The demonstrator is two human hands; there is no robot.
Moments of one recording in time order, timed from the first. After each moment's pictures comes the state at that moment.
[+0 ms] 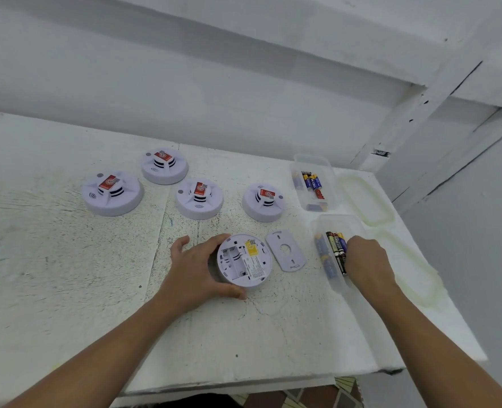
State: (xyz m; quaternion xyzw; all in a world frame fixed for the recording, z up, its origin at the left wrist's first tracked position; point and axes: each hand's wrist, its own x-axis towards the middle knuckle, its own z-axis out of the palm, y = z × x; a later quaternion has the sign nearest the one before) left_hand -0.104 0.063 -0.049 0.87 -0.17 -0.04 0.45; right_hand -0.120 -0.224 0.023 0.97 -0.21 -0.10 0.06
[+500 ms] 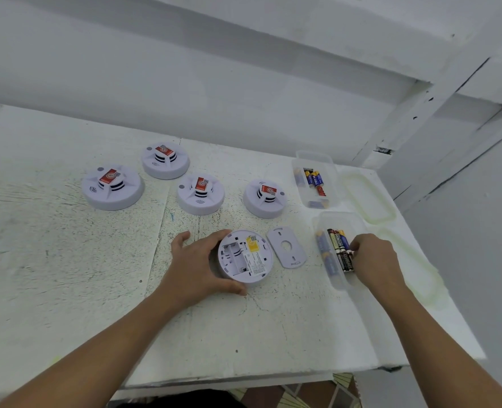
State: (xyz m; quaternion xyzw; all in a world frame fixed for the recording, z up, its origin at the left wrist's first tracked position) left_hand -0.103 0.064 -0.051 0.87 -0.18 -0.05 0.46; right_hand -0.123 -0.240 0.016 0.97 -0.24 -0.04 -0.04
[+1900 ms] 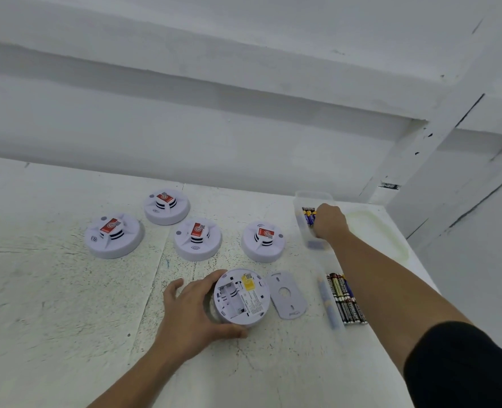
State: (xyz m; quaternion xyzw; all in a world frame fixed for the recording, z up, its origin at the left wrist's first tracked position) left_hand -0.105 0.043 -0.037 0.91 -0.06 -0.05 0.42; right_hand 0.058 -0.245 0.003 0.98 -0.17 -0.02 -0.08
